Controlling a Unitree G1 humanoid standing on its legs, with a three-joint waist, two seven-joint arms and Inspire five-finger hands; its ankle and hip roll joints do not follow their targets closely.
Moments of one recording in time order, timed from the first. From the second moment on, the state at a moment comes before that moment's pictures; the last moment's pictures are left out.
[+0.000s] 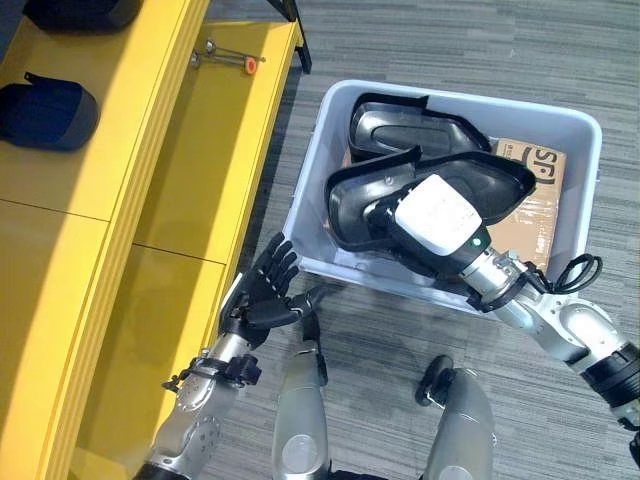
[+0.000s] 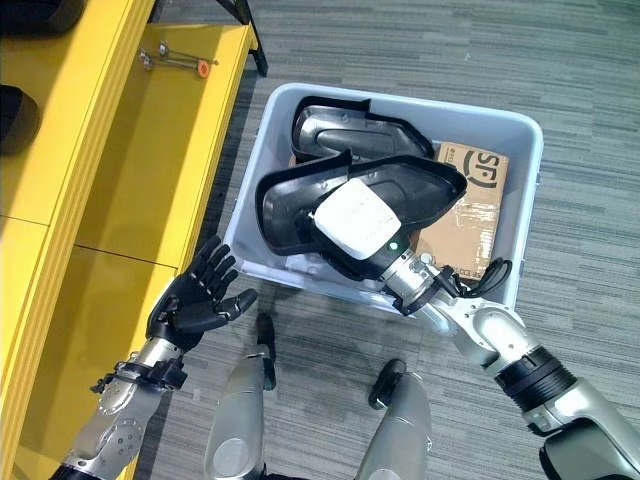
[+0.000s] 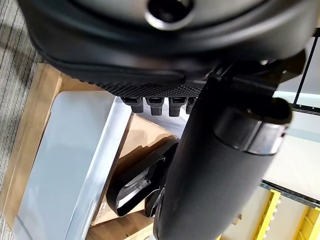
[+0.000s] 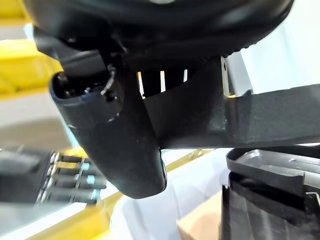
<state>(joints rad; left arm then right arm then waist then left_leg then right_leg) 0.07 0.50 -0.21 -0.02 -0.82 -0.20 -0.10 -0.56 -0.96 0.54 0.00 -0.77 -0.38 -0.34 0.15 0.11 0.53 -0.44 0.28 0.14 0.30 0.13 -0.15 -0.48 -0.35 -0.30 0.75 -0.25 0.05</state>
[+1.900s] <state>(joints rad) 0.17 0.57 -0.16 0.03 -0.82 -0.20 -0.25 -1.09 -1.19 0.99 0.64 -0.85 -0.39 -0.21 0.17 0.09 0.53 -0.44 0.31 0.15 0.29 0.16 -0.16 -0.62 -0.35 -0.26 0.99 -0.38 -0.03</state>
